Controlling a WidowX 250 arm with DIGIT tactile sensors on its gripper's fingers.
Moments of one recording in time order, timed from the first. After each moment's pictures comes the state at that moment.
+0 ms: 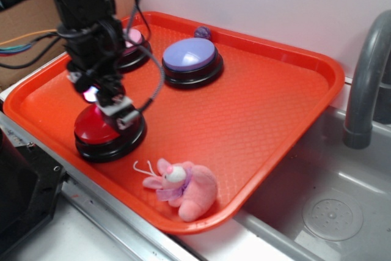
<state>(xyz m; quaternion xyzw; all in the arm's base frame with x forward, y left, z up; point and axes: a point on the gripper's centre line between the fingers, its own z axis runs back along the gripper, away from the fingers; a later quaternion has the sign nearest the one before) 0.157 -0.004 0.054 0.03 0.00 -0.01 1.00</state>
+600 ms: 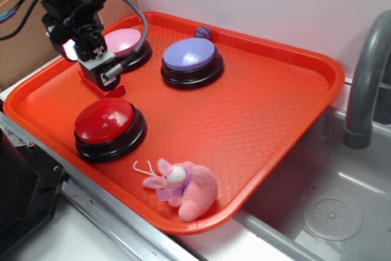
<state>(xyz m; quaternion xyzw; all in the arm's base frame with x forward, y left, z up) 0.167 -0.003 0.103 0.04 -0.03 -0.03 1.00</state>
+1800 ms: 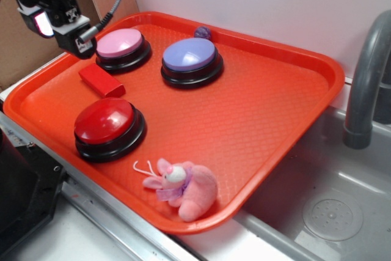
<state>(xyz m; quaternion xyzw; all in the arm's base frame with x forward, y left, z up) 0.156 0.012 0.136 0.01 -0.03 0.03 1.00</state>
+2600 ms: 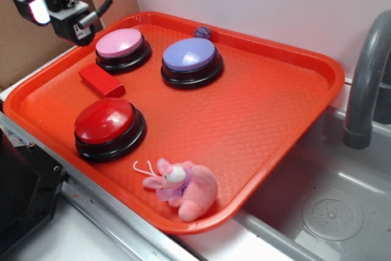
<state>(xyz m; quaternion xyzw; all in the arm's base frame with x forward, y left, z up) 0.157 0.005 0.156 0.03 -0.02 0.04 1.00</state>
